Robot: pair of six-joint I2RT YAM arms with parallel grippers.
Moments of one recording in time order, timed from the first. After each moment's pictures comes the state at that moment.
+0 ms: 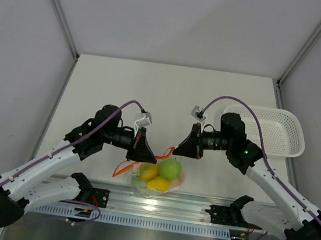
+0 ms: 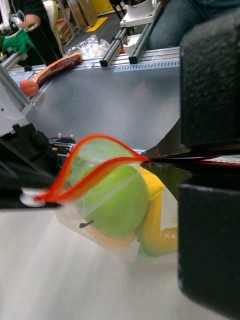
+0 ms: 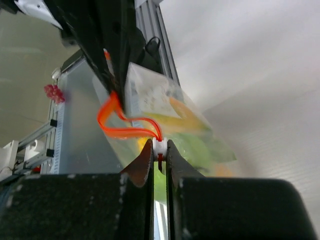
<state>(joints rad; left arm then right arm) -0.71 0.90 0.80 -0.32 0.90 -0.30 0.62 1.00 0.81 -0.17 -0.92 0.30</state>
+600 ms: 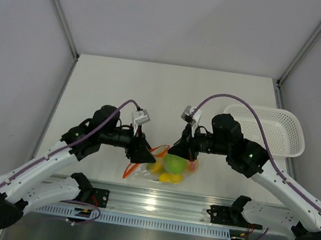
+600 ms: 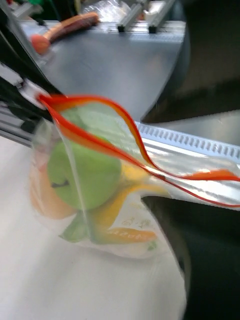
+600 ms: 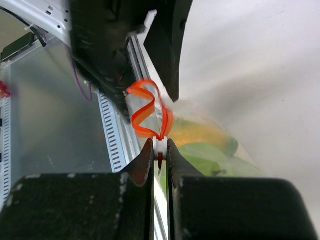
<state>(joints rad) -0.70 0.91 0.83 -0.45 0.70 -0.26 0.89 1.00 1.07 -0.47 -0.48 0.14</state>
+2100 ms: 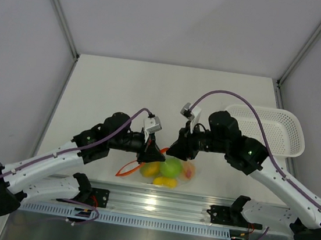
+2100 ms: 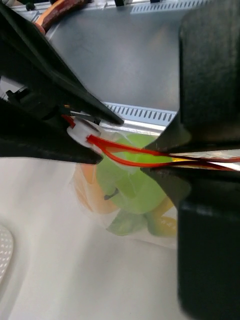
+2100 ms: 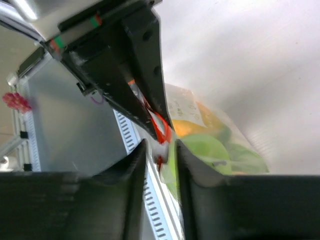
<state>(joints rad) -0.89 0.93 0.80 -0.24 0.54 -0.23 0.90 1.04 1.13 -0.54 -0.44 0.28</state>
